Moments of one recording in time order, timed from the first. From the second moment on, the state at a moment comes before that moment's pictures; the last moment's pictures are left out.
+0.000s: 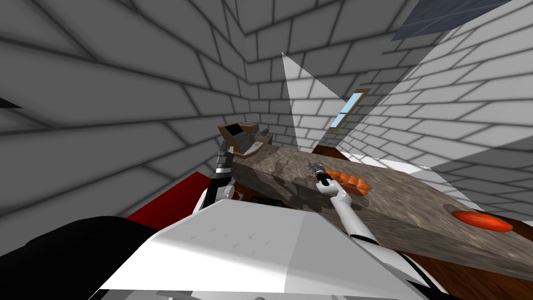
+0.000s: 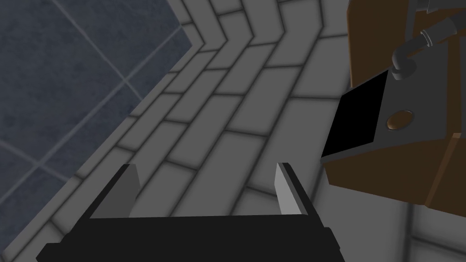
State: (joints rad) left arm 0.52 0.00 -0.02 -2.35 -0.08 -0.37 -0.11; right arm -0.06 -0.52 -0.12 -1.28 0.40 0.06 0.59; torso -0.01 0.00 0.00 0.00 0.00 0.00
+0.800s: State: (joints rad) left arm 0.52 0.00 -0.02 -2.35 -0.08 -0.37 -0.11; right arm -0.07 -0.52 -0.18 -1.26 0.18 0.06 0.69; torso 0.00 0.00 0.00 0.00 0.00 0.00
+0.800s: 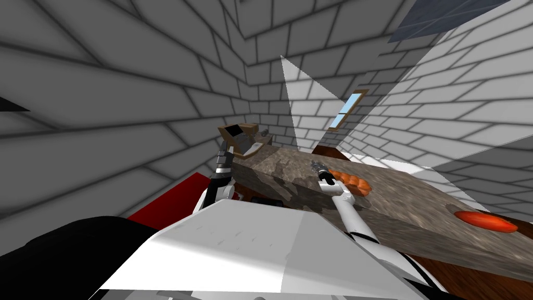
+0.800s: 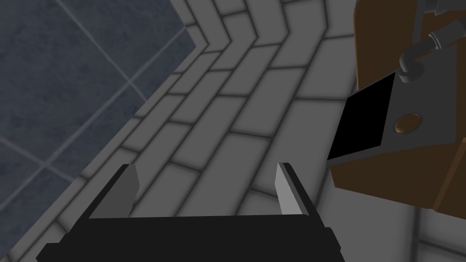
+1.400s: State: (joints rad) left arm 0.52 0.00 -0.02 -2.35 -0.08 -0.37 -0.11; right arm -0.07 -0.52 -0.18 -1.26 0.19 0.06 0.70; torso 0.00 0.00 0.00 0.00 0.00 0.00
